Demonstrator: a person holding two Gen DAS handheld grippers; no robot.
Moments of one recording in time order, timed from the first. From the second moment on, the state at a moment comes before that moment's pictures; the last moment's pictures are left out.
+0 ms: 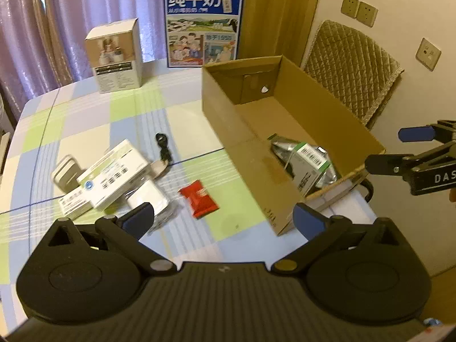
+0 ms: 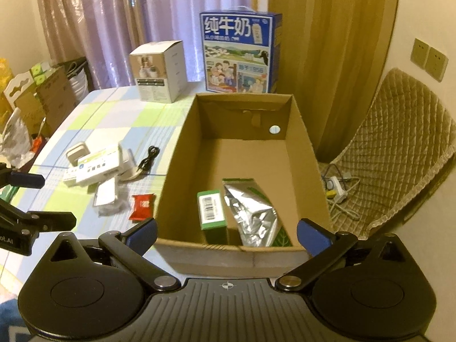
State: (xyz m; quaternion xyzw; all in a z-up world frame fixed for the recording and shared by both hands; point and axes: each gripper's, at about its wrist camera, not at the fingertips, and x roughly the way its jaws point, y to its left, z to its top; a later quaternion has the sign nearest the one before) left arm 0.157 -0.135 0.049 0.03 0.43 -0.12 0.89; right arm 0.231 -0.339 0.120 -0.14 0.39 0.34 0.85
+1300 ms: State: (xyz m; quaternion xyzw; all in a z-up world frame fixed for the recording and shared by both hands) left arm 0.091 0.017 0.013 0.04 0.46 -0.02 0.89; right arm 0.132 -0.240 0.094 -0.18 0.38 0.47 0.78
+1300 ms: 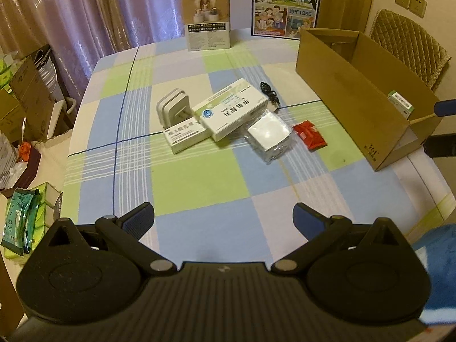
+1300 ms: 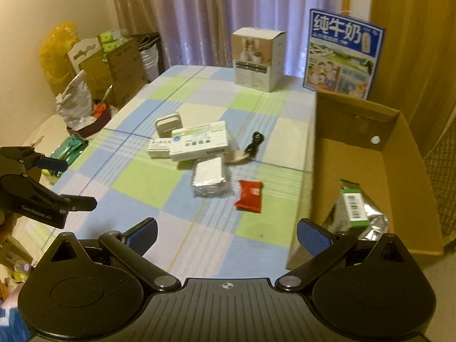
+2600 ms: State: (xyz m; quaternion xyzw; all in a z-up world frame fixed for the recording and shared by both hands) left arm 0.205 0.087 -0.075 0.13 0.45 -0.12 0.88; right arm 0.178 -0.095 -0.005 -0.21 0.41 0.49 0.74
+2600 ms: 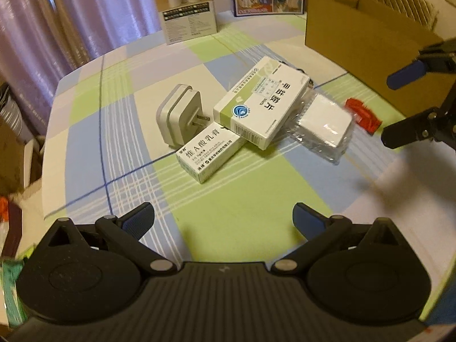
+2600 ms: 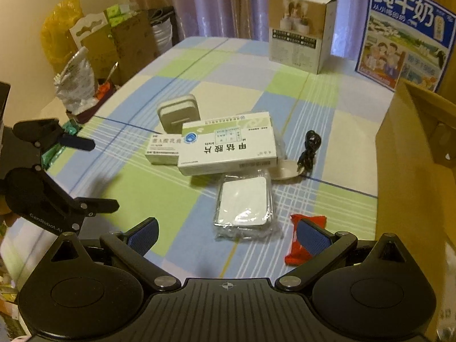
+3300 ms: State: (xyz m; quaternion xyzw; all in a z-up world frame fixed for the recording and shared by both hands) left arm 0.271 0.094 -0.110 0.17 0.42 -0.18 0.88; right arm 0.203 -0.068 -0.057 -0.23 0.43 0.49 0.72
